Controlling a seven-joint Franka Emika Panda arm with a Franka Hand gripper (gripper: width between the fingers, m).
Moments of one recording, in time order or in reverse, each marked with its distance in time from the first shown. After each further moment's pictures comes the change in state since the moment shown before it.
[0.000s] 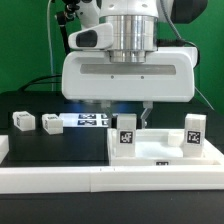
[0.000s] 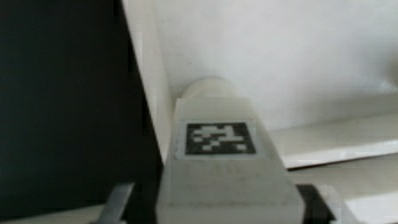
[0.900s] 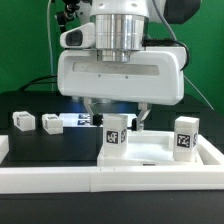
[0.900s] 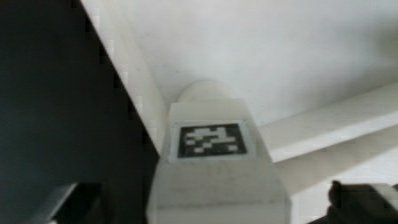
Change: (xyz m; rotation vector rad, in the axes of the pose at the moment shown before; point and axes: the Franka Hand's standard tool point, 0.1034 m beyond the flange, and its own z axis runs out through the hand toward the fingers) arm 0.003 0.013 -0.001 -0.014 0.007 0.246
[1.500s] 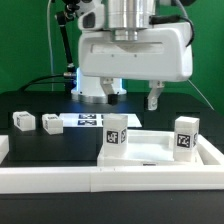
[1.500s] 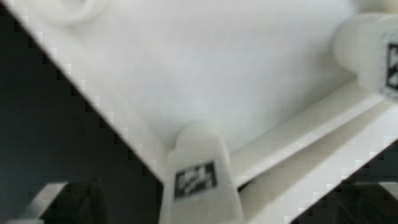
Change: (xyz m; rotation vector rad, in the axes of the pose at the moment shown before) arm -0.035 -0.013 -0.029 0.020 -0.011 0.256
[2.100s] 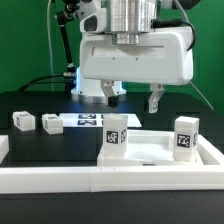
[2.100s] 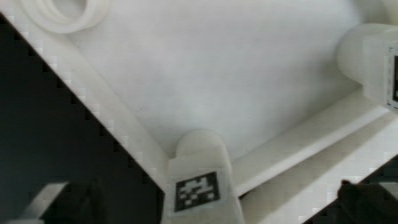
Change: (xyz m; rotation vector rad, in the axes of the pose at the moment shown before) arm 0.002 0.002 0.002 -0.003 0.000 -0.017
